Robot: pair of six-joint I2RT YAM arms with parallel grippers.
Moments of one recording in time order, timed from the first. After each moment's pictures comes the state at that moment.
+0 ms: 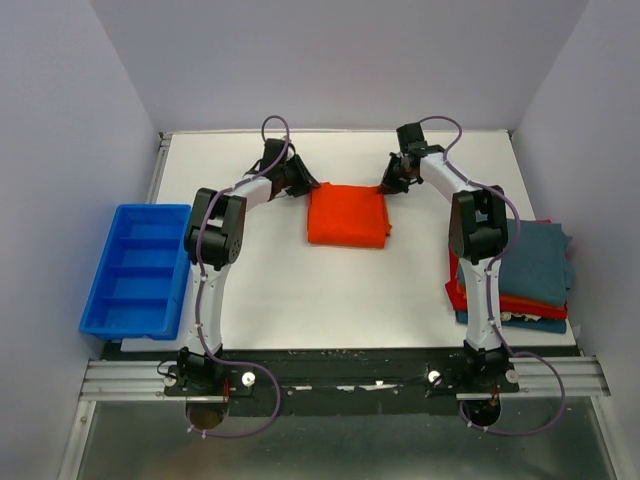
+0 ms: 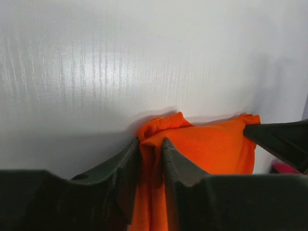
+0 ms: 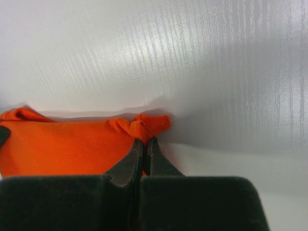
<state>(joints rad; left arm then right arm) -0.28 2.32 1.68 -0.04 0.33 -0.76 0.23 2.37 1.96 -0.62 -0.15 0.57</state>
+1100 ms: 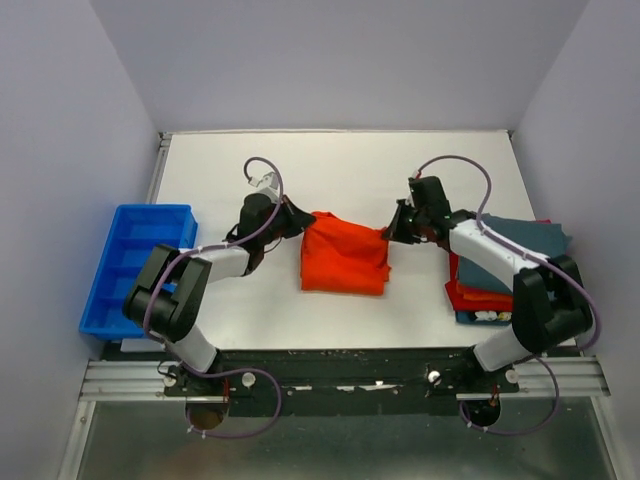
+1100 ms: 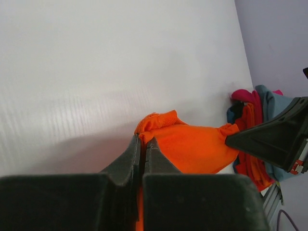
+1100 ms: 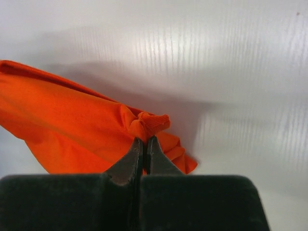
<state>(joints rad) -0.38 1.66 0.72 0.61 0.28 -0.78 0.38 1.57 1.00 -0.29 -0.12 0.56</state>
